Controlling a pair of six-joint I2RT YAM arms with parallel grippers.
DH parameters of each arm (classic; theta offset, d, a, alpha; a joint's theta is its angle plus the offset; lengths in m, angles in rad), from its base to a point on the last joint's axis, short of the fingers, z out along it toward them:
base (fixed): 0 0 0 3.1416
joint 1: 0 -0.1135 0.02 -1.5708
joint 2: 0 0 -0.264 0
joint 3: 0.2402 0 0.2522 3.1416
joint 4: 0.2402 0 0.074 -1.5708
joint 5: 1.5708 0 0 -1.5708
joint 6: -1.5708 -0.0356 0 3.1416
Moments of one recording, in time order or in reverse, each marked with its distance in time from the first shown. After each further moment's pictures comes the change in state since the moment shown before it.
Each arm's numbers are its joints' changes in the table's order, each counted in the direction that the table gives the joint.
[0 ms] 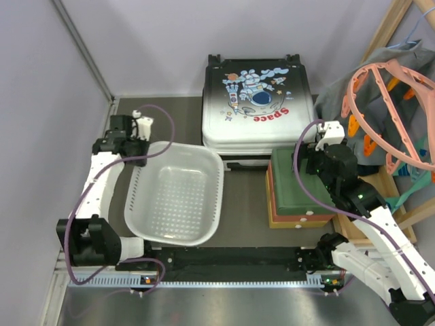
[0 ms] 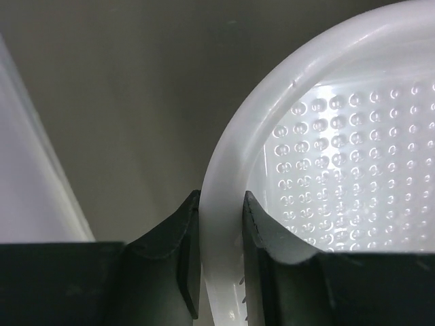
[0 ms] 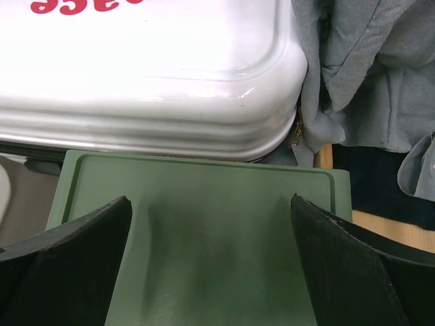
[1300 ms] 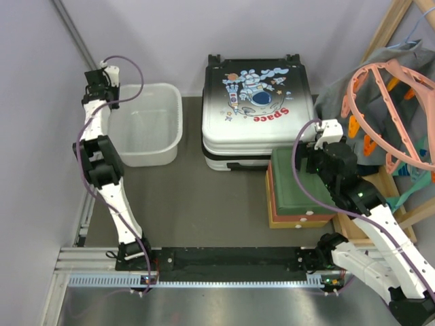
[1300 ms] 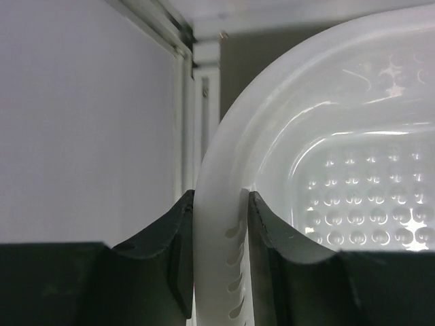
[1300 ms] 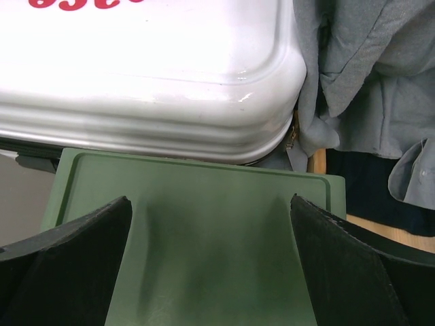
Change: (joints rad) left arm -0.311 -0.914 0.879 -0.365 -0.001 -0.105; right arm 0.000 -0.005 0.006 0.003 -0.004 0.042
